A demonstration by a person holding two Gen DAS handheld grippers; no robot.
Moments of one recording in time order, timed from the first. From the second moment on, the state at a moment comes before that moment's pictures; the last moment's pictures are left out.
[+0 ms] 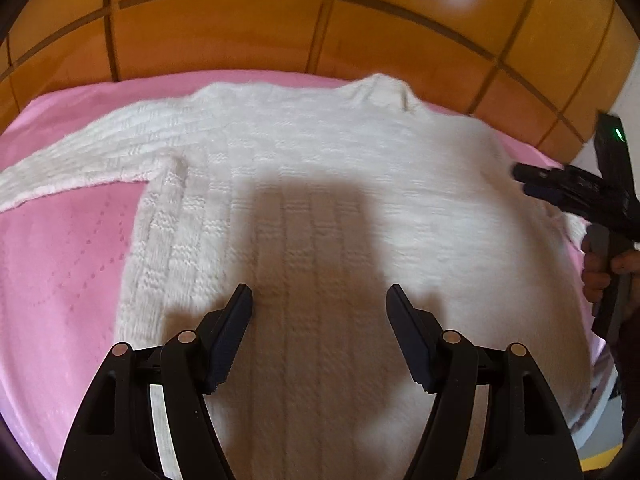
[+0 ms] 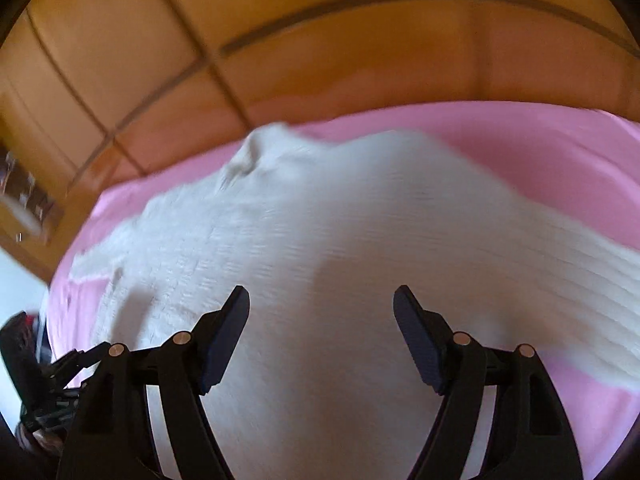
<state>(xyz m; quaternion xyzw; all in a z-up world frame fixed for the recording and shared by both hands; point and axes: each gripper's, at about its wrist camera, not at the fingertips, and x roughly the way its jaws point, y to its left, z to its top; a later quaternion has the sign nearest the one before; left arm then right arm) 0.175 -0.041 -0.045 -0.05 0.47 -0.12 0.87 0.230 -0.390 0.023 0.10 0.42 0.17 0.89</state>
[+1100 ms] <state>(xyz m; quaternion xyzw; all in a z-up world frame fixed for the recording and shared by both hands) 0.240 -0.059 -0.071 -0.04 0.44 -0.08 0.89 0.056 -0.693 -0.013 0.40 0.28 -0.22 0.84</state>
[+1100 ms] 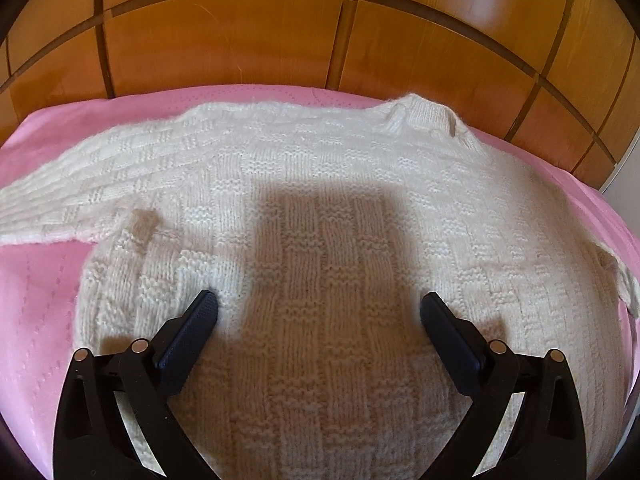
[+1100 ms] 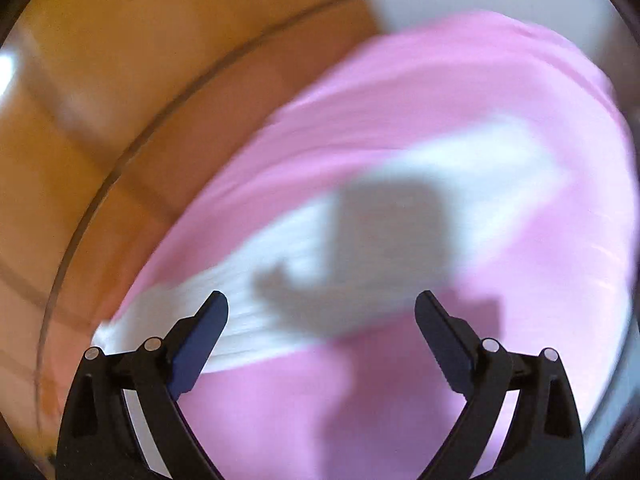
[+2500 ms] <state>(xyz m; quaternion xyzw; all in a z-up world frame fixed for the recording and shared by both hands) 0.240 -0.048 -0.066 -0.07 0.45 -0.10 0.88 0.178 -0.350 0.074 0.22 0.33 0.18 0.90</state>
